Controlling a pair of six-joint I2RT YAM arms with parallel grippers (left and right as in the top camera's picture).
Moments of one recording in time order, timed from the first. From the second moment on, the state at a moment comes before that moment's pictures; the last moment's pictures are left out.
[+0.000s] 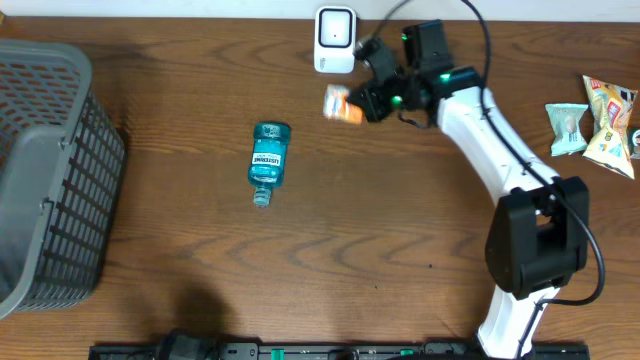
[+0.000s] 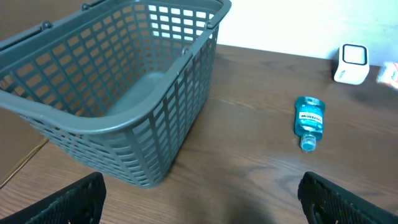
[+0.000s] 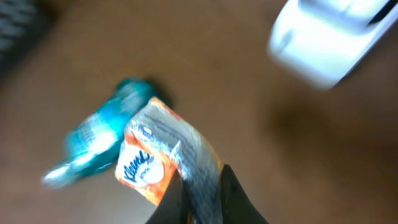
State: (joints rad) left arm -0.30 0.20 1.48 -1.70 -0.51 -0.22; right arm 0.31 2.00 1.63 -0.51 -0.49 -0.19
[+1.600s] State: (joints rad) left arm -0.30 0.20 1.48 -1.70 -0.51 -0.22; right arm -0.04 2.13 1.98 -0.70 0.29 -0.18
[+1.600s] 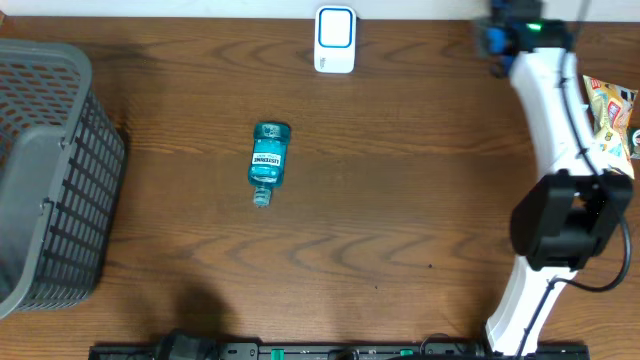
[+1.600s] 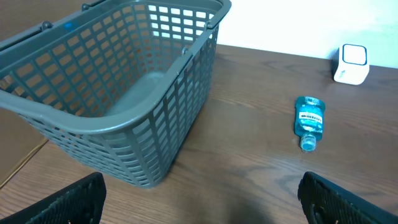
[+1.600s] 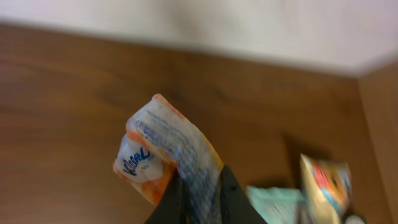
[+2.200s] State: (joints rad) left arm -0.30 0.20 1.48 -1.70 -0.51 -0.22; right arm -0.33 2.13 1.77 -0.71 -0.07 0.07
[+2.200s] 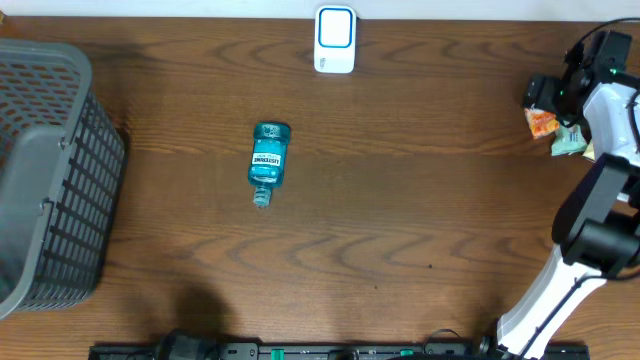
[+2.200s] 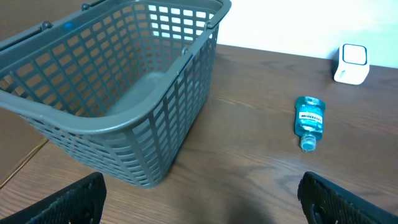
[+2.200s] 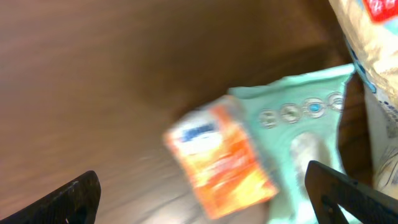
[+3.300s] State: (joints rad) left arm -0.30 0.20 1.48 -1.70 -0.51 -0.22; right arm 0.82 2.34 1.82 -0.49 0.24 0.31
